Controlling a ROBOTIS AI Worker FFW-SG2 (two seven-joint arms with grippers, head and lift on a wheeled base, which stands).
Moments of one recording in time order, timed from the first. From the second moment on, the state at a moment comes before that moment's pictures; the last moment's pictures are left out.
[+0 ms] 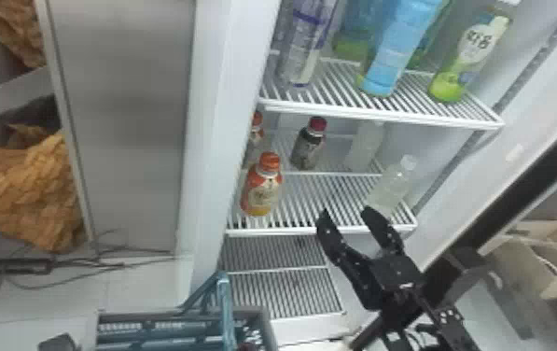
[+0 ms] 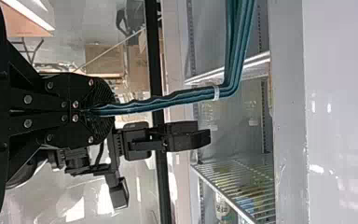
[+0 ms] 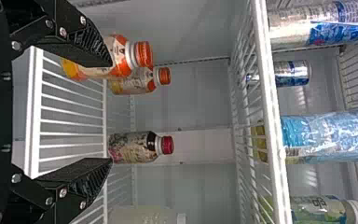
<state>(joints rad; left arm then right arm) 0.43 0.19 -0.21 -1.92 1.37 0.91 -0.36 0.61 -0.15 -0.20 -2.18 -0.29 0.06 0.19</state>
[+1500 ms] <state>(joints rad) 0.42 0.19 -0.22 -1.91 1.37 0.92 -0.36 0.11 -0.16 -0.19 -1.56 -0.19 -0.16 0.25</state>
